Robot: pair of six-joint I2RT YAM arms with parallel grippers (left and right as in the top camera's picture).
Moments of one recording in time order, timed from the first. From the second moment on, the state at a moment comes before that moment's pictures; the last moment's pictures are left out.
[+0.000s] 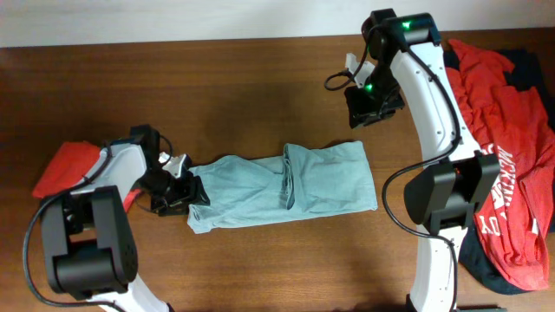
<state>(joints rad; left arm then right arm) 0.10 1.89 1.12 -0.97 0.40 0.00 0.16 2.24 2.32 -1.69 -0.18 -0.13</state>
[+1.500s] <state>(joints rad) -0.22 1.79 1.57 -1.10 0.07 0.06 0.15 2.24 2.32 -1.69 -0.14 -0.12</state>
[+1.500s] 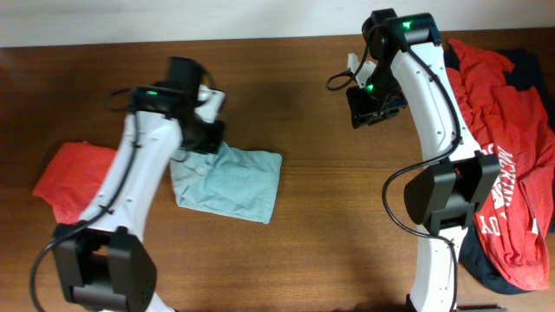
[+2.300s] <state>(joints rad) -0.52 1.79 1.57 -1.19 -0.01 0.05 0.15 2.24 2.32 -1.69 -0.14 -0.12</state>
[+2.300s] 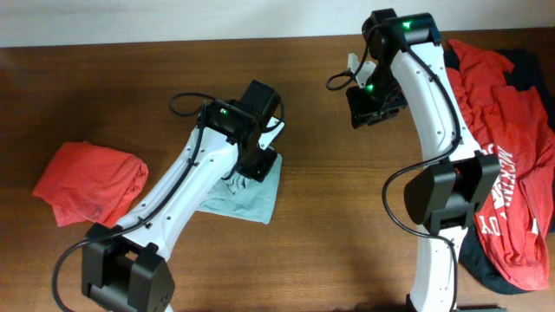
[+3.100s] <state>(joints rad) -0.42 1.79 1.57 -1.18 -0.02 0.02 0.16 2.24 2.32 -1.69 -0.33 -0.19</state>
